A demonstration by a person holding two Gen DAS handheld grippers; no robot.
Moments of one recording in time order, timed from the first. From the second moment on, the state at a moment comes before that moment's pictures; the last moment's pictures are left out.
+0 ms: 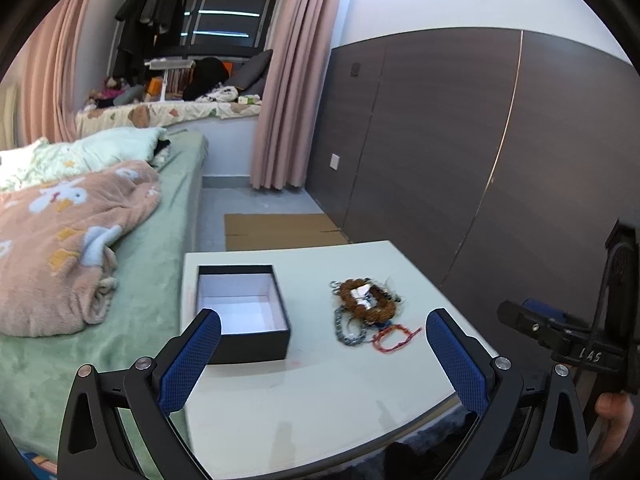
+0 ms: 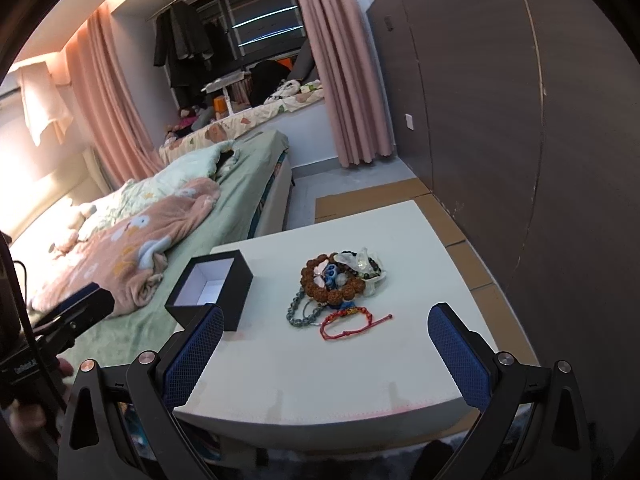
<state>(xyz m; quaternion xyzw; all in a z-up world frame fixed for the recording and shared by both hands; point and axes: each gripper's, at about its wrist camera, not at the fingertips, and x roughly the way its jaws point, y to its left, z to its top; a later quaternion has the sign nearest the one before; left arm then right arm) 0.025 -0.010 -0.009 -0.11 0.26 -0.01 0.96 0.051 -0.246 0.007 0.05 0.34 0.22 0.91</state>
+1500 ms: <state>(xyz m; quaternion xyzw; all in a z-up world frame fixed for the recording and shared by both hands) 0.214 -0.045 -0.110 -0.20 0.45 -0.06 0.87 0.192 -0.266 -0.072 0.26 0.48 0.18 0.82</state>
